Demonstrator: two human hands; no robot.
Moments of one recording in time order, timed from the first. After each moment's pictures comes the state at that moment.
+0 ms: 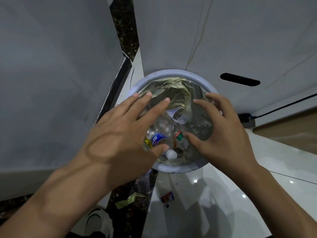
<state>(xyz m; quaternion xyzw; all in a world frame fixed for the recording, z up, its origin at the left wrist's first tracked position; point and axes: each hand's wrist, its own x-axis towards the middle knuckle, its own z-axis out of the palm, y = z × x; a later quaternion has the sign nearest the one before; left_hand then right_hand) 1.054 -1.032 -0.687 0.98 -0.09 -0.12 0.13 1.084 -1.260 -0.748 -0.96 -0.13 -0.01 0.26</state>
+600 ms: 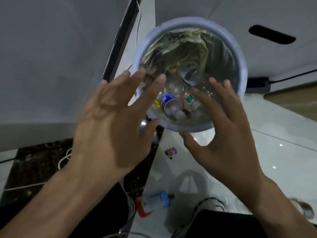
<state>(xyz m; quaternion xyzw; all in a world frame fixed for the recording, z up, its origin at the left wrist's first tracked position) 0.996 -1.017 -0.686 0.99 -0.05 -0.03 0.14 1.014 -1.234 -0.718 -0.94 -0.14 0.05 0.30</state>
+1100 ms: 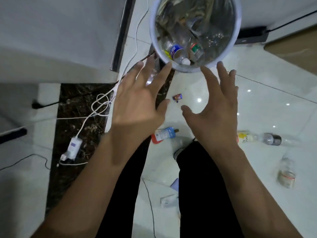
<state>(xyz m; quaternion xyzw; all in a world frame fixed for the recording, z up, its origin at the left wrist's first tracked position) 0.914 -1.033 -0.585 0.97 0.00 -0.17 0.19 0.919 -1.208 -0.588 -0.93 0.04 0.17 0.32</state>
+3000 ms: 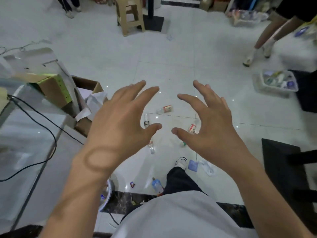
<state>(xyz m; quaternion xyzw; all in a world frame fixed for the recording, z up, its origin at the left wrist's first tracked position) 0.837 -1.234 0.030 0.61 -0.78 -0.12 0.13 0.629 -1.223 0.007 -0.74 0.61 -0.21 0.19</state>
